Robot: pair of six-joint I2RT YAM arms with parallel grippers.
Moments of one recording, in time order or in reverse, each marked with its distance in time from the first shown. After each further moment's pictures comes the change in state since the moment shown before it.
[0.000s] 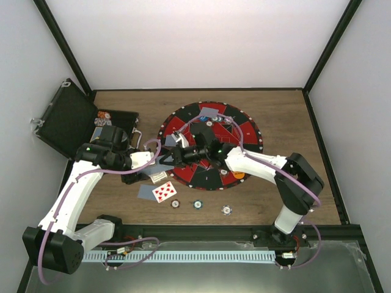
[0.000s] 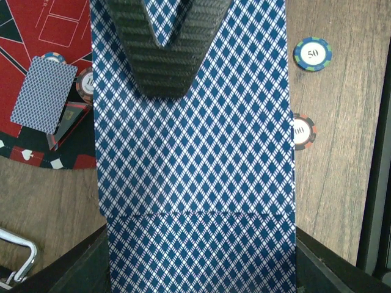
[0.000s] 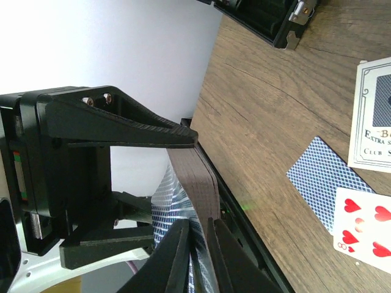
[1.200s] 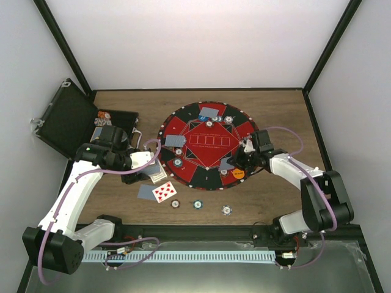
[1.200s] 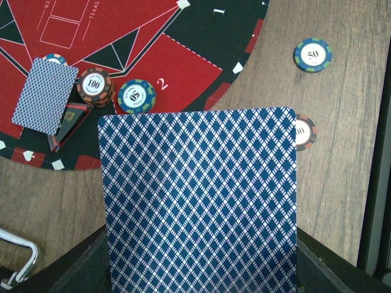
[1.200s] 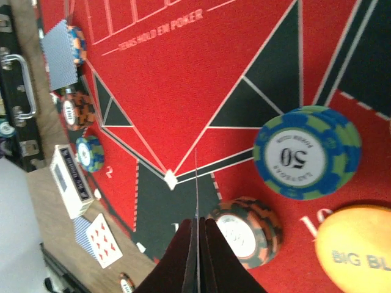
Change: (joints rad) left arm 0.000 0.000 0.002 0.000 0.002 0.001; right arm -0.568 -0.284 -0.414 -0.359 0.190 -0.249
